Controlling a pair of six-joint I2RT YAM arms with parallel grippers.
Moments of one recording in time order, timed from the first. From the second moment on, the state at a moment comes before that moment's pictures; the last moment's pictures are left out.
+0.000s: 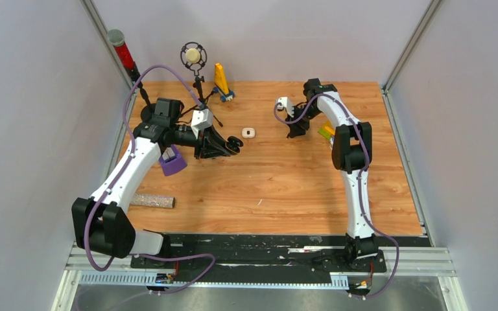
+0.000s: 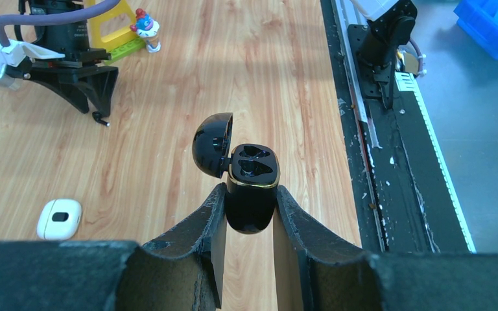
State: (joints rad) left arm -0.23 1.36 1.19 -0.66 1.30 0.74; right arm 0.18 2.51 2.25 -1.12 -0.62 -1.21
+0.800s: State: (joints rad) left arm -0.23 1.36 1.19 -0.66 1.30 0.74; right arm 0.19 2.52 2.24 -1.10 -0.67 -1.23
